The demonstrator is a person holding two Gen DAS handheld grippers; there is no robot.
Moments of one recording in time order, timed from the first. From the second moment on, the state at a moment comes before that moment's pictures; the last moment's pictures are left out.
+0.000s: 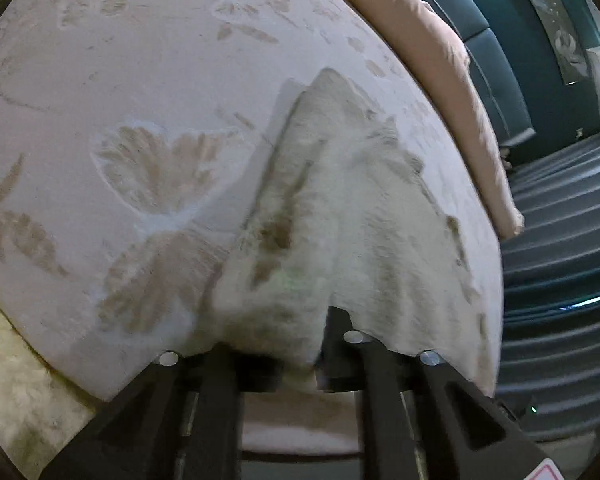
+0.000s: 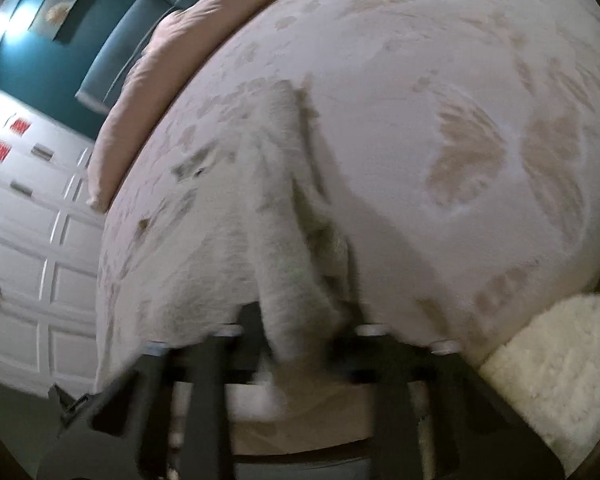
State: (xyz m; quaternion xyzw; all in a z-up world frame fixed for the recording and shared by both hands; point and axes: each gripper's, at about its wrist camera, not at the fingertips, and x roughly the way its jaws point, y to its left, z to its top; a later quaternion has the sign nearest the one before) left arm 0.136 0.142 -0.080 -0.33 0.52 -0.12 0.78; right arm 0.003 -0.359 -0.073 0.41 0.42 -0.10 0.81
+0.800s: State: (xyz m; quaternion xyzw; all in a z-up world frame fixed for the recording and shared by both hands) left arm 0.067 0.139 0.035 -0.17 0.42 -0.13 0.88; right arm -0.037 -0.332 0.013 0.18 0.41 -0.11 0.89
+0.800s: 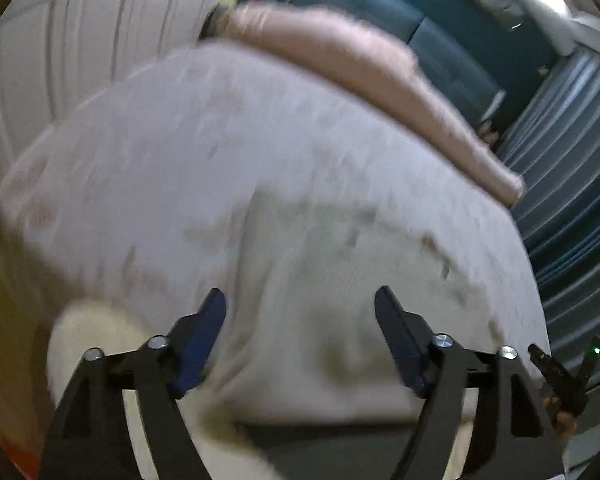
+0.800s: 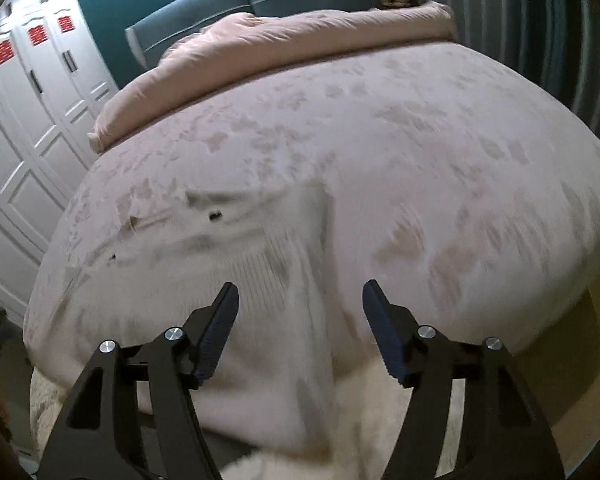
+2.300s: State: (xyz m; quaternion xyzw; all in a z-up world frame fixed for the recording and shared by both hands) left arm 0.197 0.088 -0.007 -0.18 0.46 -0.23 0.84; right arm 0.043 -0.343 0.010 0.26 0.37 -0.06 0.89
